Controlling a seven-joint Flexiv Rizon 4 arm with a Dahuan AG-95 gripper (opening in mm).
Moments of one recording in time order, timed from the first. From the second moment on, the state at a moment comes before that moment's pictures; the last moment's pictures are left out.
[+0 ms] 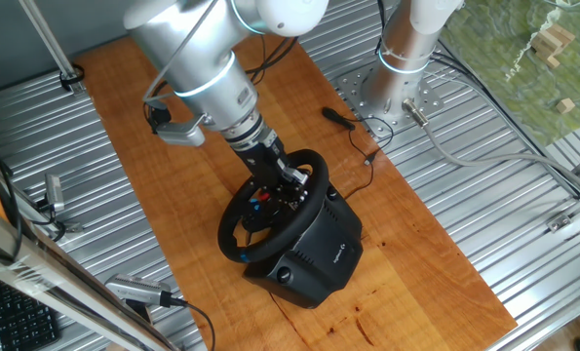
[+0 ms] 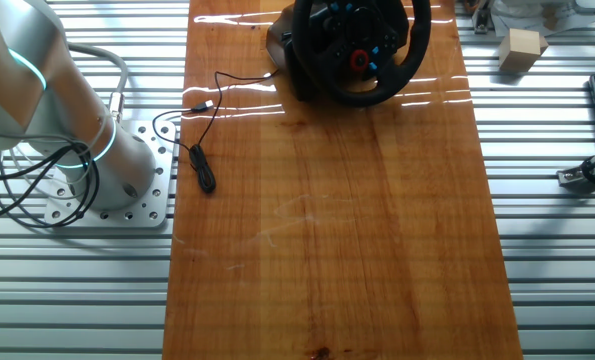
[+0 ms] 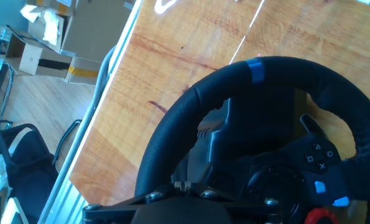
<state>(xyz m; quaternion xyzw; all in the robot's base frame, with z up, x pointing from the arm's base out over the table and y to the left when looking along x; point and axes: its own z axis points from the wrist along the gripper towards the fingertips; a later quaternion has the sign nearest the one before) 0.448 0.269 0.230 0.28 -0.91 -0.28 0.06</state>
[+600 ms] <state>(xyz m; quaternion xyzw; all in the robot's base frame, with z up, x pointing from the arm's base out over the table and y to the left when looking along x) 0.447 0.260 0.234 0.29 -0.91 -0.29 0.07</state>
